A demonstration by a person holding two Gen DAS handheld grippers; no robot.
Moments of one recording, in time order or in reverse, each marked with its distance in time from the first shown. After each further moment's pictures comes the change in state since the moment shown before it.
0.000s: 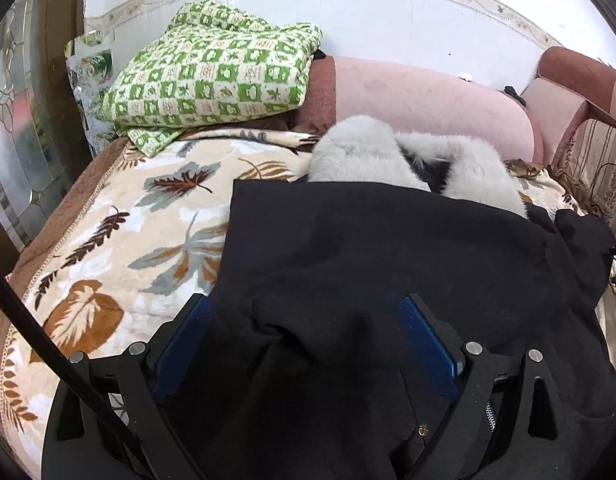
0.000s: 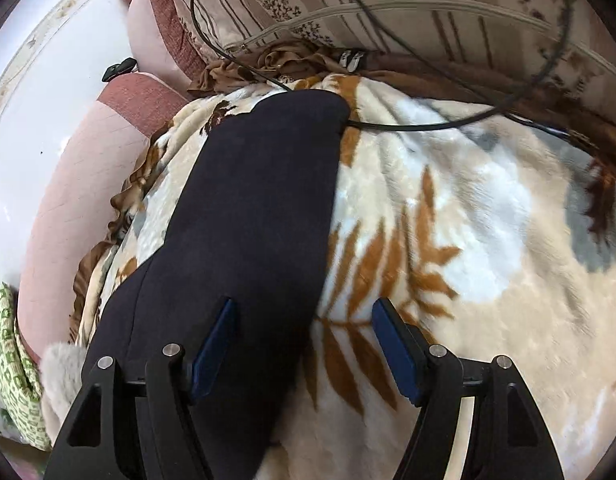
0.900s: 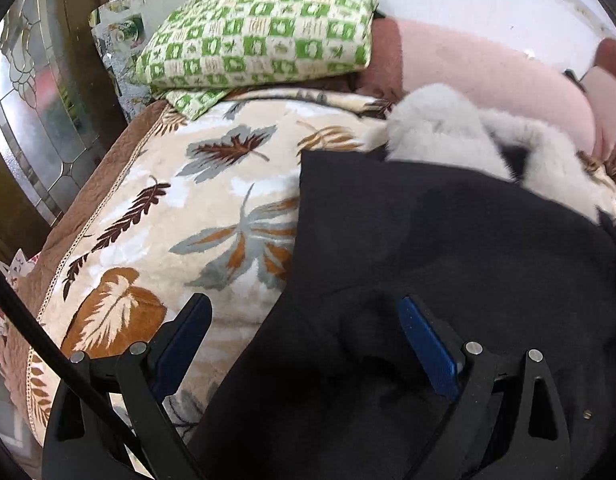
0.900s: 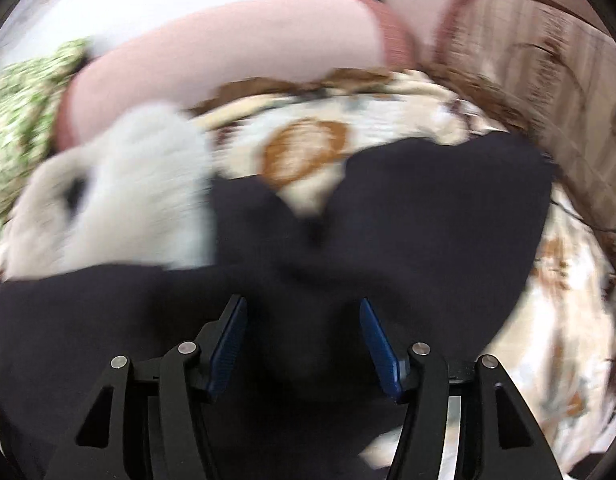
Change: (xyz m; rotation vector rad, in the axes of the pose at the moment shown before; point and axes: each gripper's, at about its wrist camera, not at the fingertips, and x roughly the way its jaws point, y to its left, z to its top) left arm 0.033 0.040 0.022 -0.056 0.129 0.151; right arm -0.040 0.178 -0.161 -0.639 0.006 -0.101
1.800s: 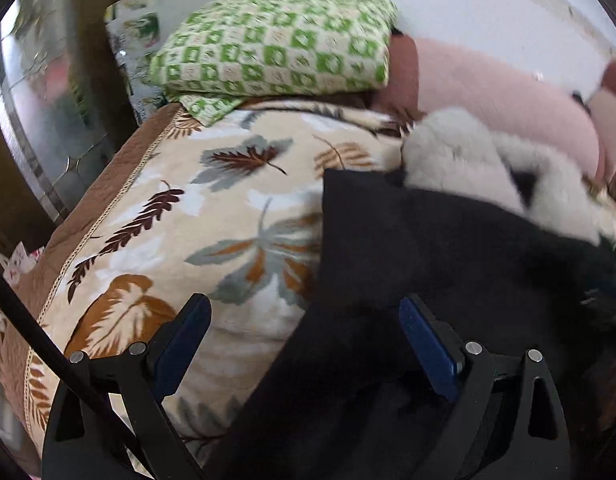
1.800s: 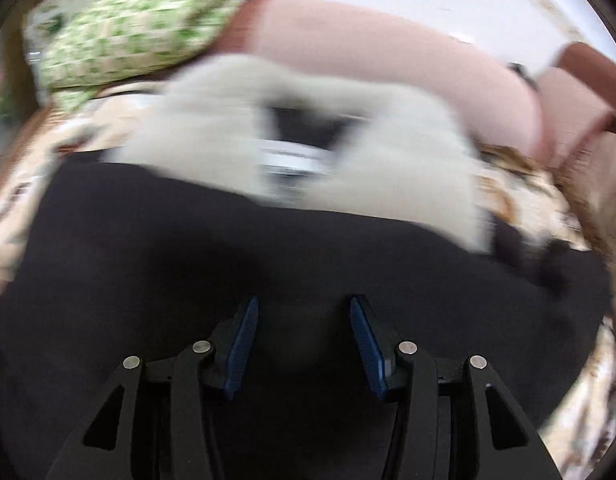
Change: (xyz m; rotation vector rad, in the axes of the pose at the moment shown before) left arm 0.013 0.015 0.007 -0.025 0.003 0.034; right arm -0.006 0.181 -0.059 -0.439 -0.070 0.048
